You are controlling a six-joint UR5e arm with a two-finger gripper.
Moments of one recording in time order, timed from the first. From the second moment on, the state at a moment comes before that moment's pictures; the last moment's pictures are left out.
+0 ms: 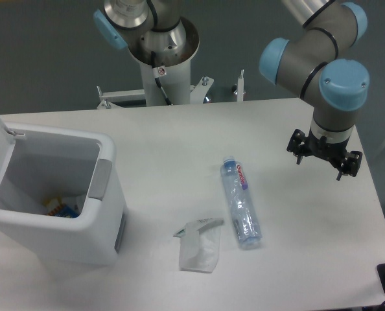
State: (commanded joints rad) arm 2.73 -1.98 -1.52 -1.07 1.65 1.30
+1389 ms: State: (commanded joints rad) arm 2.63 -2.02 -1.56 -1.04 1.60 0.94
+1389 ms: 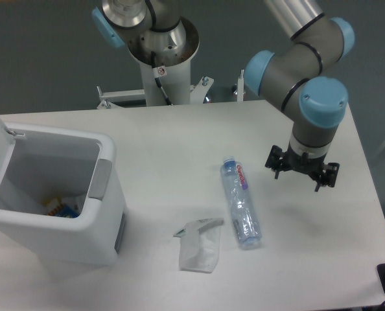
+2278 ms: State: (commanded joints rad) arm 2.52 -2.14 -1.54 -0.91 1.55 0.66
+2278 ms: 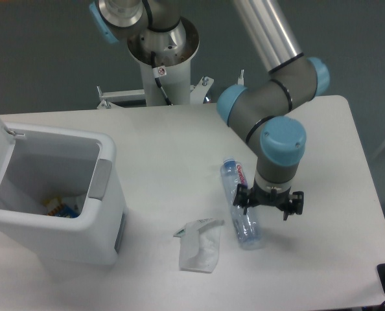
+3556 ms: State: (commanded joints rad) arm 2.49 -2.18 -1.55 -0.91 1.59 0.65
